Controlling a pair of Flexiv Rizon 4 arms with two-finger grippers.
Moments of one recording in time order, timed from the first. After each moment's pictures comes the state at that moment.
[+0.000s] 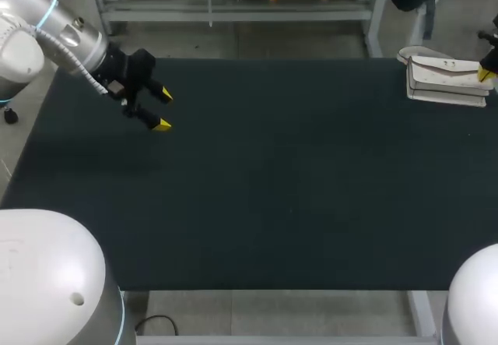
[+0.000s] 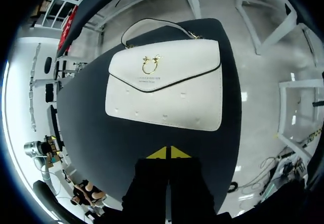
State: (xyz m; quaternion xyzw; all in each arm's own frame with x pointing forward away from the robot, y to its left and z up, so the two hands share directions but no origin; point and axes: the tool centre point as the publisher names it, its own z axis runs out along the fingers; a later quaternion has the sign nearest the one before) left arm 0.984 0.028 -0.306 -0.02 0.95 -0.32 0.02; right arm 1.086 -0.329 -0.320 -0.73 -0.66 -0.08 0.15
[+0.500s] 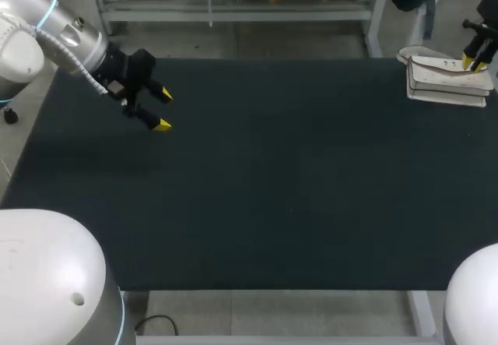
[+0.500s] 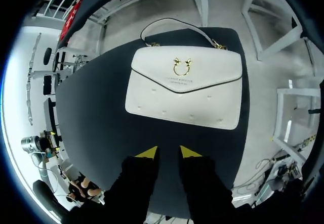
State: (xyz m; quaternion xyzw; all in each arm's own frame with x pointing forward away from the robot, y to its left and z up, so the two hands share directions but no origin) left arm 0.984 0.028 -0.306 -0.02 0.95 -0.32 0.02; right arm 1.092 -0.304 -0.295 -0.72 -0.67 -0.08 0.15
